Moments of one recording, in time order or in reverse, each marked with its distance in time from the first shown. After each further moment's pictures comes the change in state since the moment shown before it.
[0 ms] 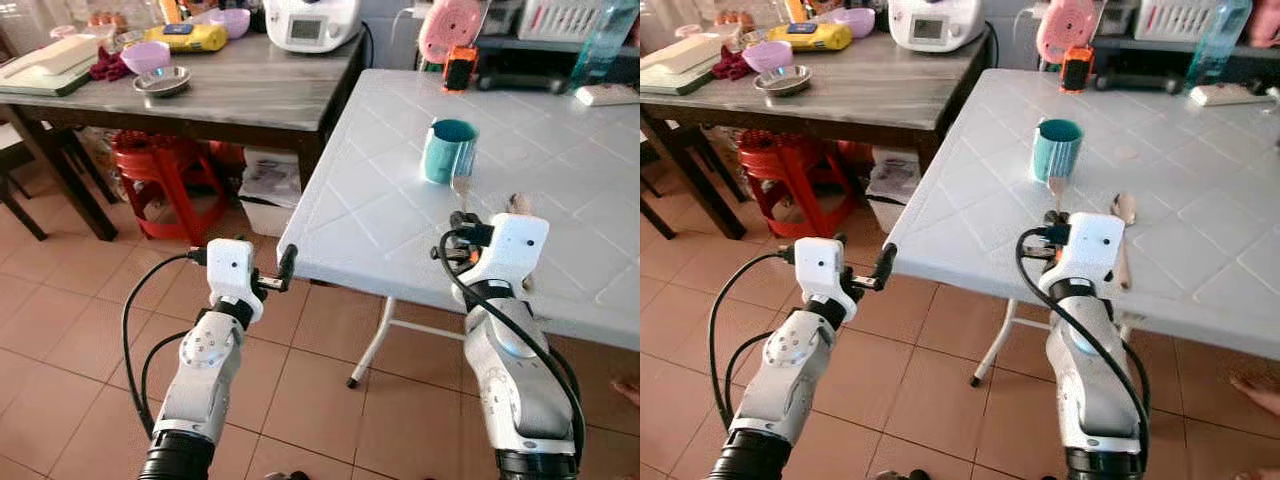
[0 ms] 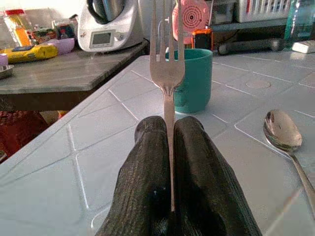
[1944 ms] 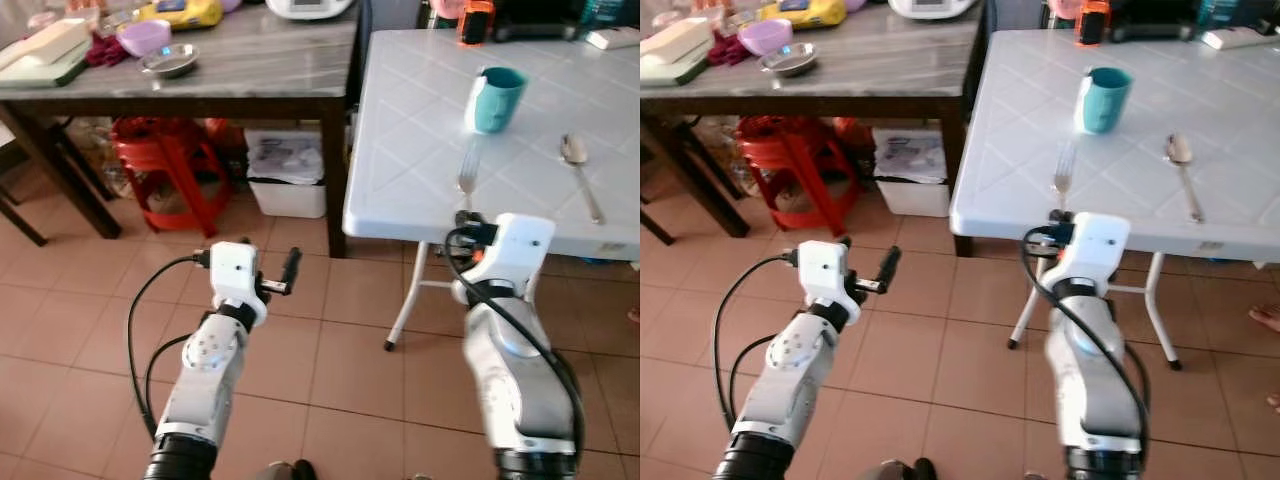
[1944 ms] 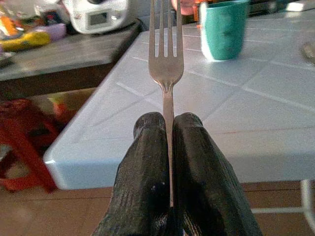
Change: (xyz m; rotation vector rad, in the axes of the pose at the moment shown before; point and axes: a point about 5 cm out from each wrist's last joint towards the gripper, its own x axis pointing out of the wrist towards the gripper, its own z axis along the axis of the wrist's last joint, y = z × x) left arm -0.001 -0.002 -0.002 -0.005 0.004 -0.004; right arm 0.001 0.002 0.000 0.031 -0.012 -0.010
